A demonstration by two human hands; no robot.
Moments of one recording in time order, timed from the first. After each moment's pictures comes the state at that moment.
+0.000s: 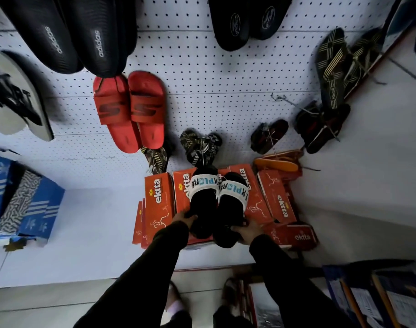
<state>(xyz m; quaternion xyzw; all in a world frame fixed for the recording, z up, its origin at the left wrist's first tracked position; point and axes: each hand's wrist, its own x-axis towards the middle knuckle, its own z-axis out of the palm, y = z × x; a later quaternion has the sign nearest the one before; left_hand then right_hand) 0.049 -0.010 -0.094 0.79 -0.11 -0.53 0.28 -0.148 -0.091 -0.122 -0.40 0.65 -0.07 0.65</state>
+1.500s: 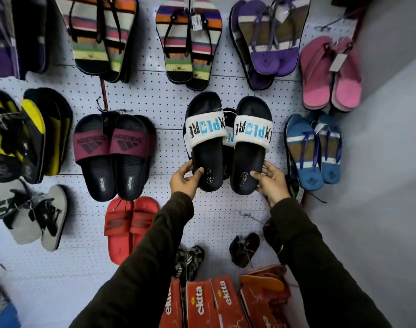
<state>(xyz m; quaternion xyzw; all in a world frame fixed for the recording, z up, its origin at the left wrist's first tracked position) 0.034 -0.132 0.289 0.55 -0.31 -0.22 0.74 -0.155 -0.244 0.302 -0.57 0.34 -0.50 0.56</state>
